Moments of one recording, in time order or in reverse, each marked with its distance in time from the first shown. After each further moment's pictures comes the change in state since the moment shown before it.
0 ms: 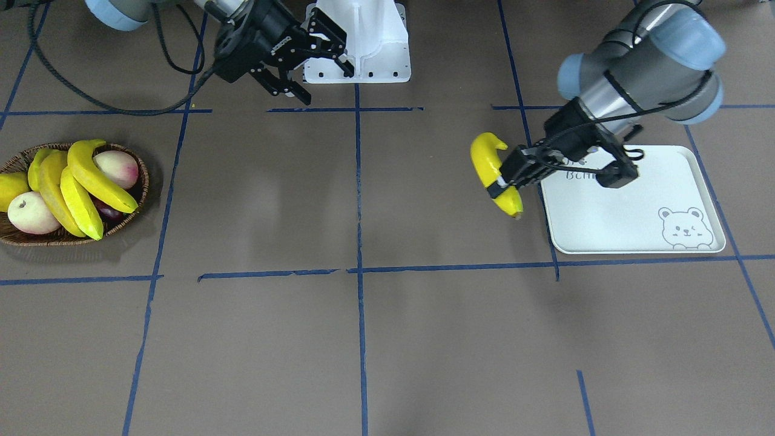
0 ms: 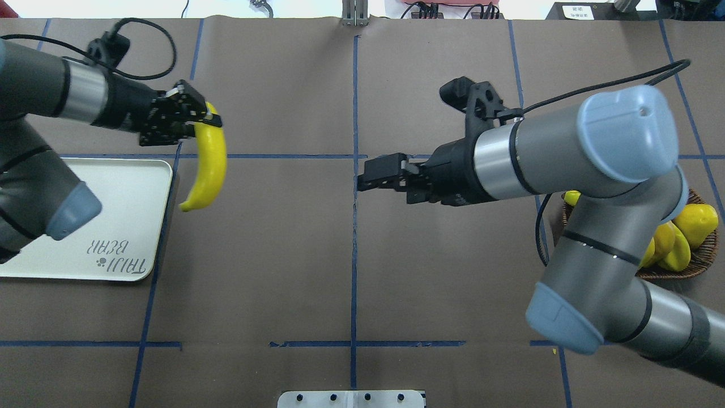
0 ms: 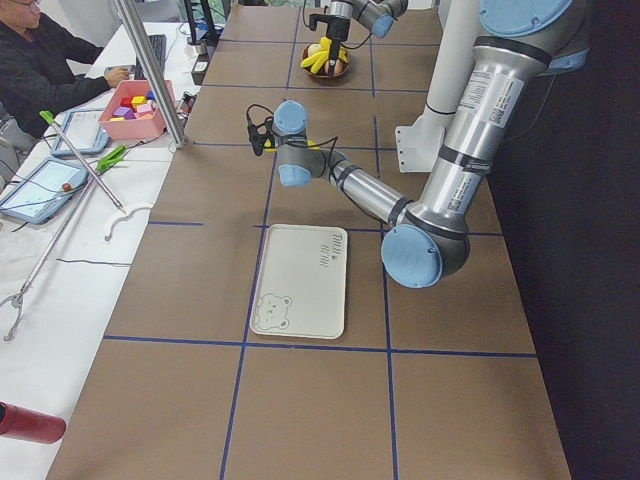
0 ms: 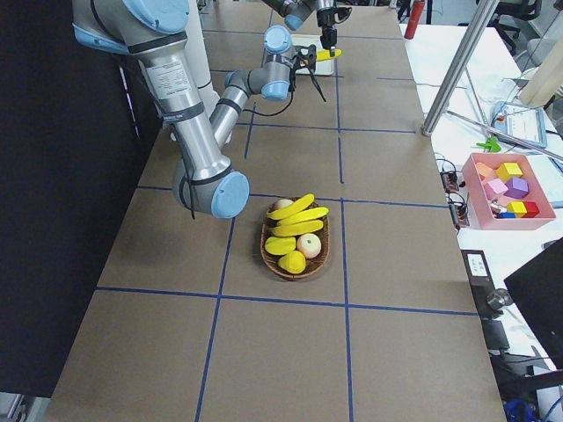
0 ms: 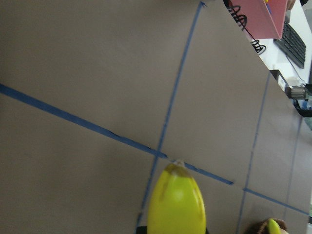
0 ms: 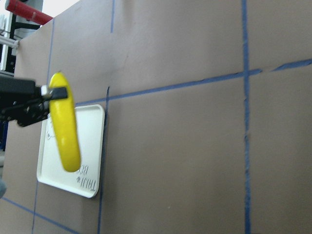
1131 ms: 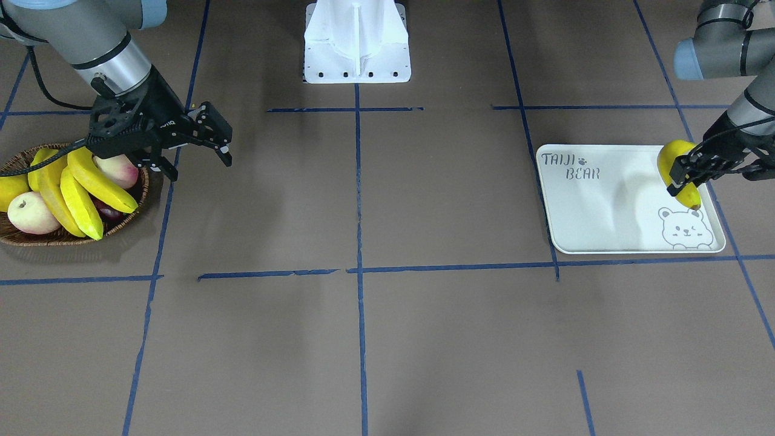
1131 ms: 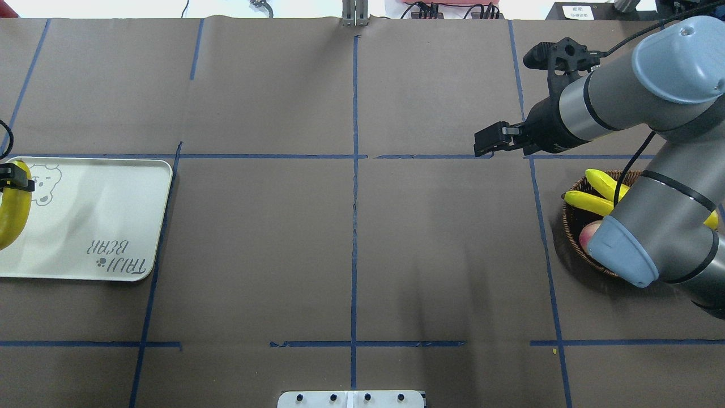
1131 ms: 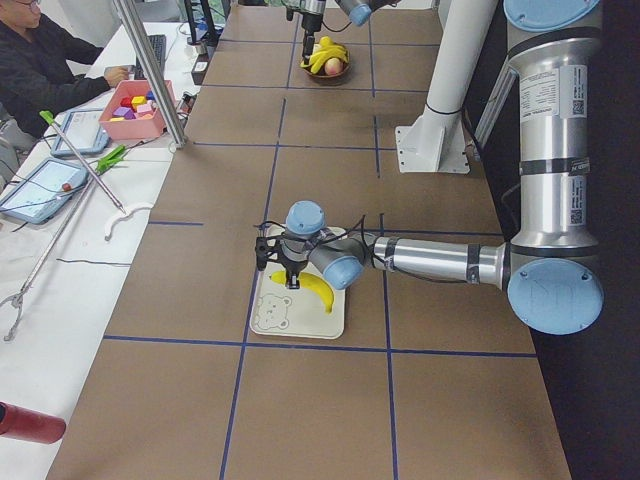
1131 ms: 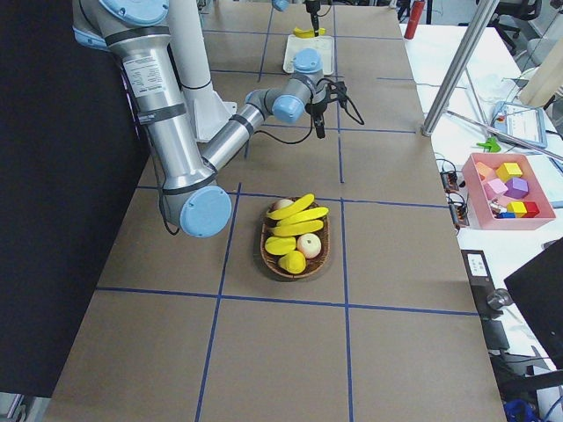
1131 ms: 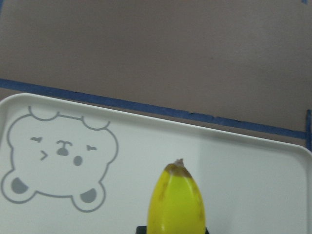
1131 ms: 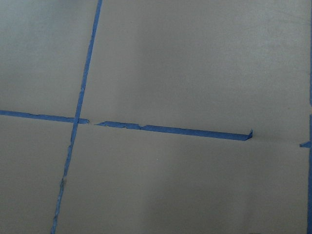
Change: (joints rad) left arm -0.143 0.390 0.019 0.219 0.091 0.699; right arm 0.180 -0.107 -0.034 -0.324 0.033 -0.479
